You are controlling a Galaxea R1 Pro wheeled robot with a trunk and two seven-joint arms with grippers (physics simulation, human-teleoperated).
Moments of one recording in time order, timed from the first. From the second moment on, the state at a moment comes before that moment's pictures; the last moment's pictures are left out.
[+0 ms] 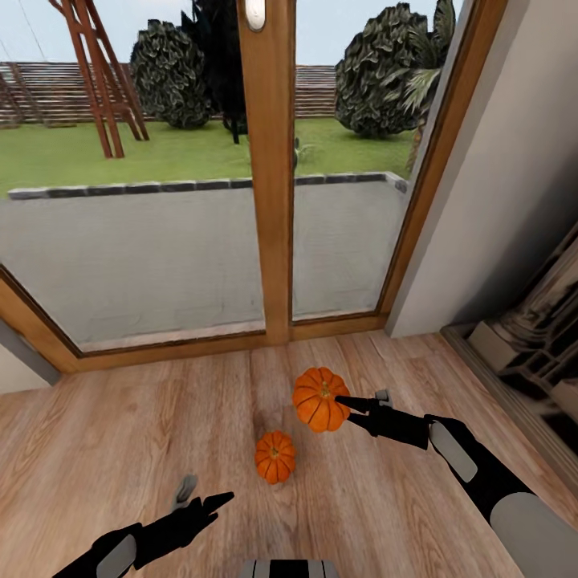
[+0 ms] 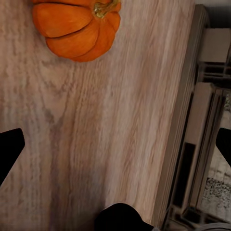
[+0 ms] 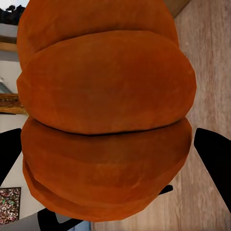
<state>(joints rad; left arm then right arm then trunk) -0.51 0.19 -0.41 -0.28 0.96 0.37 -0.87 -0.66 -0.26 0.29 -0.73 -0.92 0.77 0.90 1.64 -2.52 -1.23</state>
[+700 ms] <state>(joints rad) -0.51 0.19 -0.41 -0.28 0.96 0.37 -0.87 -0.66 -0.26 0.29 -0.73 -0.92 0.77 0.90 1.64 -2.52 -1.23</state>
